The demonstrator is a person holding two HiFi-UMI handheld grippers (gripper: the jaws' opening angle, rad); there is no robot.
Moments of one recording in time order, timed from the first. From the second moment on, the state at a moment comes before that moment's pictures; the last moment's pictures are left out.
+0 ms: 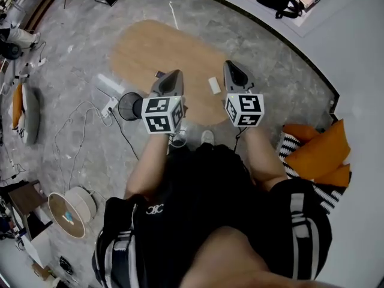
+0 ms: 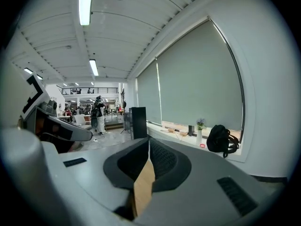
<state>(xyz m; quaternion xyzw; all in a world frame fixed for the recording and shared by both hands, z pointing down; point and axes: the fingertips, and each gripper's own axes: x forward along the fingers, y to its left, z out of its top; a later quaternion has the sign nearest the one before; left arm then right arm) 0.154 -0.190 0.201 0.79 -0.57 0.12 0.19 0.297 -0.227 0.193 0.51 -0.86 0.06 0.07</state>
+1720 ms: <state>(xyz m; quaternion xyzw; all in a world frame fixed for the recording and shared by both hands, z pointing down) 0.158 -0.227 0.680 0.71 -0.55 0.20 0.38 0.284 -0.283 0.722 0.41 -0.81 0.25 0.33</state>
